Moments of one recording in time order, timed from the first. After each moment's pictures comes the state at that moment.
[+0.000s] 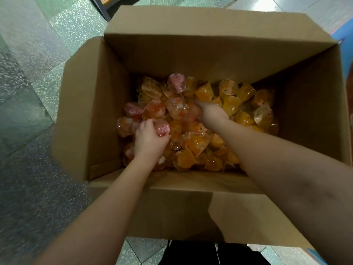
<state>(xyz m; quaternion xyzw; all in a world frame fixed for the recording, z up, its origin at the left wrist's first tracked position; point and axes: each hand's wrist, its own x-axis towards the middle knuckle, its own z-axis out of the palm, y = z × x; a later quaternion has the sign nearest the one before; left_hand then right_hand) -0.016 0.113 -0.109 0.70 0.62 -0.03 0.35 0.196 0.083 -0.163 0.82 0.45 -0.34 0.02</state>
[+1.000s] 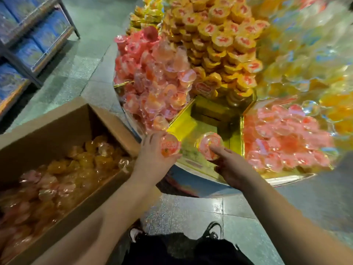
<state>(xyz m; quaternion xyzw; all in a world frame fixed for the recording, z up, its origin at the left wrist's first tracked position) 0.212 -0.304 0.127 0.91 0.10 -0.01 0.39 0.257 -0.526 0.106 0.60 -0.22 -0.31 -0.70</state>
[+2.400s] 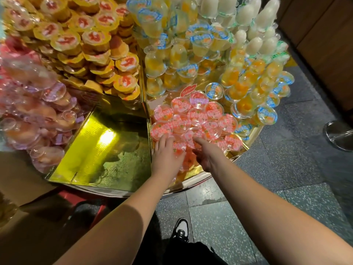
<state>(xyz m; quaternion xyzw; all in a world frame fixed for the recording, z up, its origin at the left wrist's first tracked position) 0.342 -0.669 0.026 0.95 0.01 -0.08 0.30 0.358 -0.807 0.050 0.52 -0.45 -0.20 -0.70</state>
